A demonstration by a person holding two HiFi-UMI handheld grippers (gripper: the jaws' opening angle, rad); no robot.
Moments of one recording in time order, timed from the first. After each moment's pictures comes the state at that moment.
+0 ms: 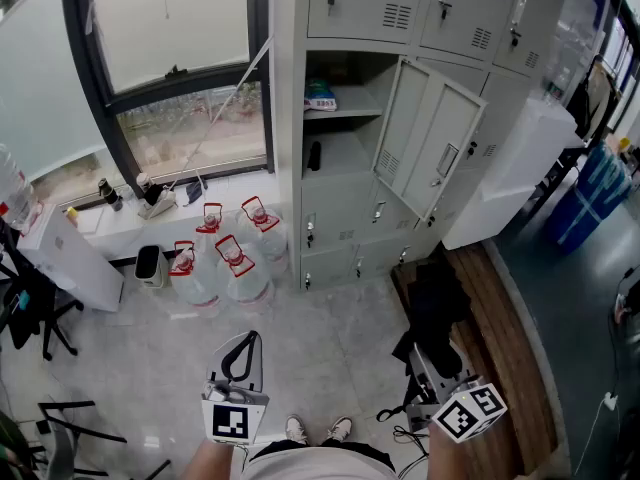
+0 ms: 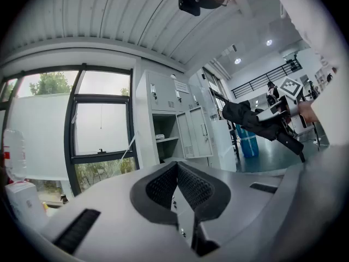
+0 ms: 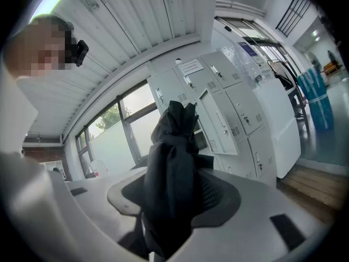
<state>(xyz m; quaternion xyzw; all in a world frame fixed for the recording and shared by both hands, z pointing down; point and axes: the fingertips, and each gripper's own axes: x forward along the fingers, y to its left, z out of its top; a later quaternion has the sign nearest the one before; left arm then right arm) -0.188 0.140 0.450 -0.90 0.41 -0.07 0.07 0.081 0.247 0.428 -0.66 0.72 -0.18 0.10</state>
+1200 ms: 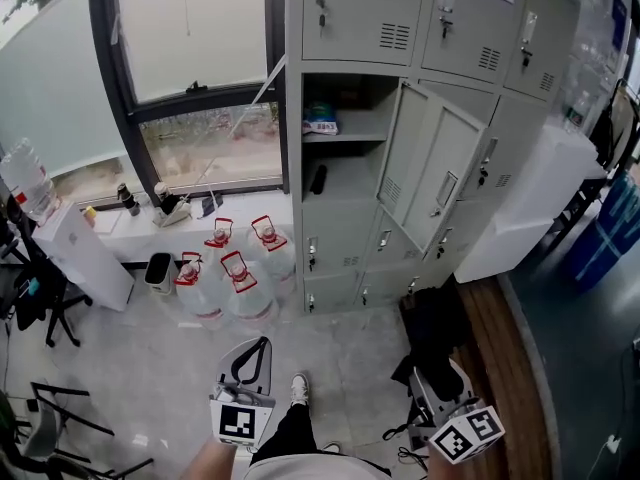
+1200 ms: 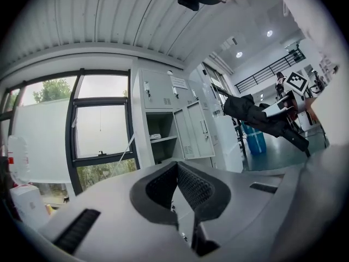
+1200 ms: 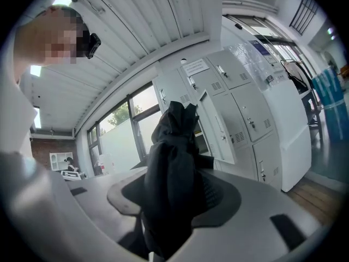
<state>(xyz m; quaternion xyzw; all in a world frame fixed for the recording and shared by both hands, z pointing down) -0.103 0.138 0.461 -0.89 0.44 -0.08 0.08 0.153 0.246 0.437 -0.63 0.76 -0.15 0.08</state>
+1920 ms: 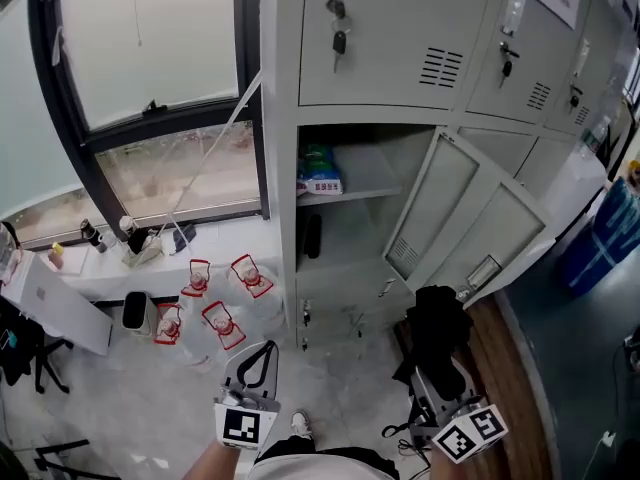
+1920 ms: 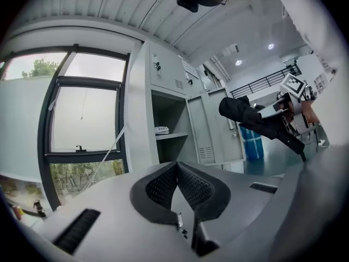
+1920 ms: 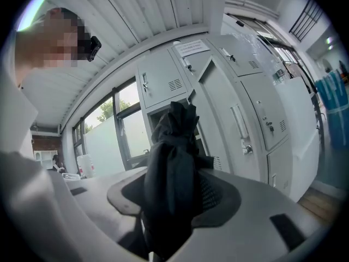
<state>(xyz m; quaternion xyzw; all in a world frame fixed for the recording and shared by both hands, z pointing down) -0.056 -0.110 0.461 -0.92 0.38 -0.06 0.05 0.178 0.012 0.419 -0.66 0.73 -0.15 0.07</state>
